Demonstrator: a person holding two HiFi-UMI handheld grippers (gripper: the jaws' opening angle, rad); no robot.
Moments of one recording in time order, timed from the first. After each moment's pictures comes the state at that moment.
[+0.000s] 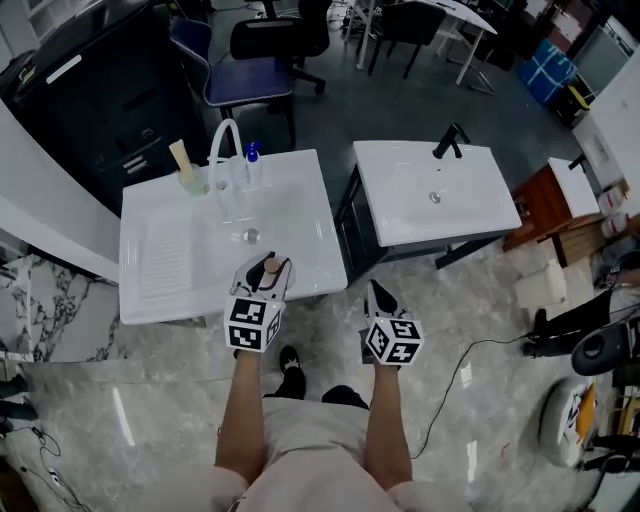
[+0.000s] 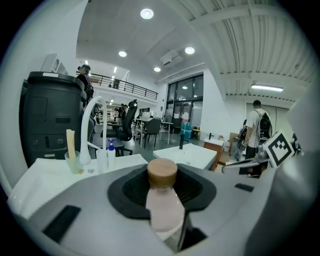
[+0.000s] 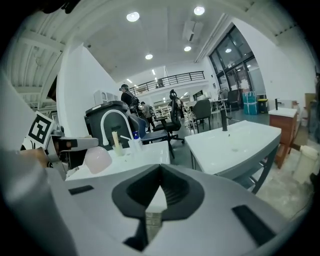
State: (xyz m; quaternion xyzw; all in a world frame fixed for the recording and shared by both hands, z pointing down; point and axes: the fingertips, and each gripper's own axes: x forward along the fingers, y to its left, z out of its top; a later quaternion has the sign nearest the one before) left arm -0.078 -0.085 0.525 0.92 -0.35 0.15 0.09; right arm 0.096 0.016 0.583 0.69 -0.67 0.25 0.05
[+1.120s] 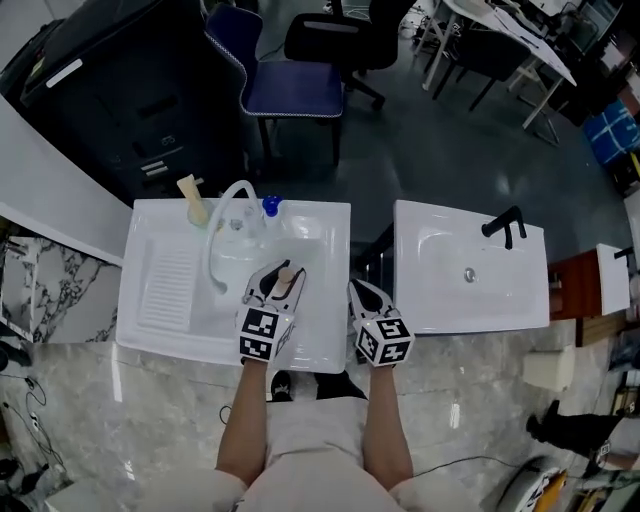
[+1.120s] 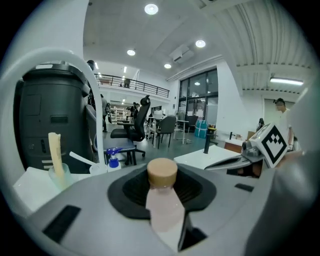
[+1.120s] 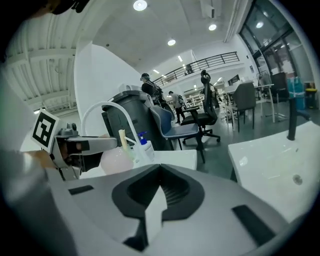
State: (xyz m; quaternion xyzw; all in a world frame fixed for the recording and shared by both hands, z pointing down) left arm -0.033 -0.234 0.544 0.89 -0.42 0.16 0.10; right arm 0.083 -0.200 0.595 0.53 -0.81 0.25 0.09
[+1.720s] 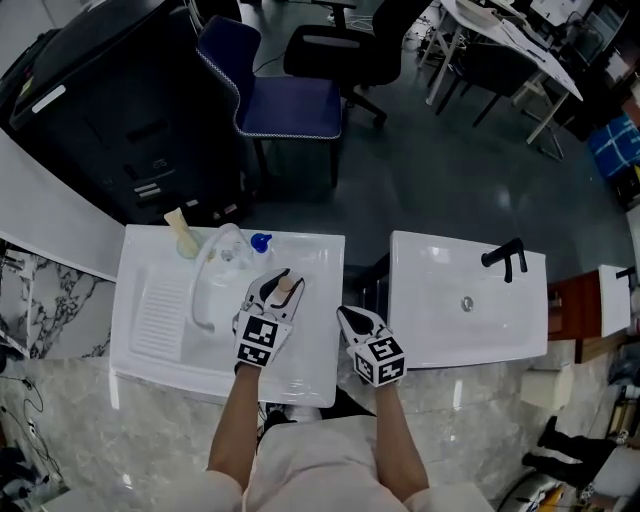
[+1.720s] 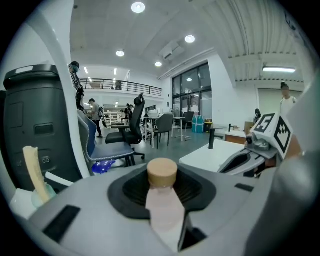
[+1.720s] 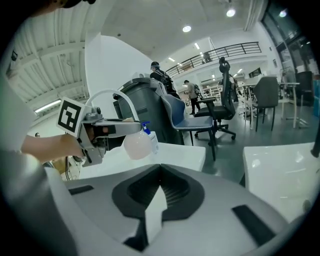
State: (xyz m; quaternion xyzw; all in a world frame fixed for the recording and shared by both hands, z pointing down) left arm -0.005 -0.293 0.556 0.90 -0.40 0.19 0.06; right arm 0.079 -0.224 0.616 0.44 -0.85 0.25 0.15
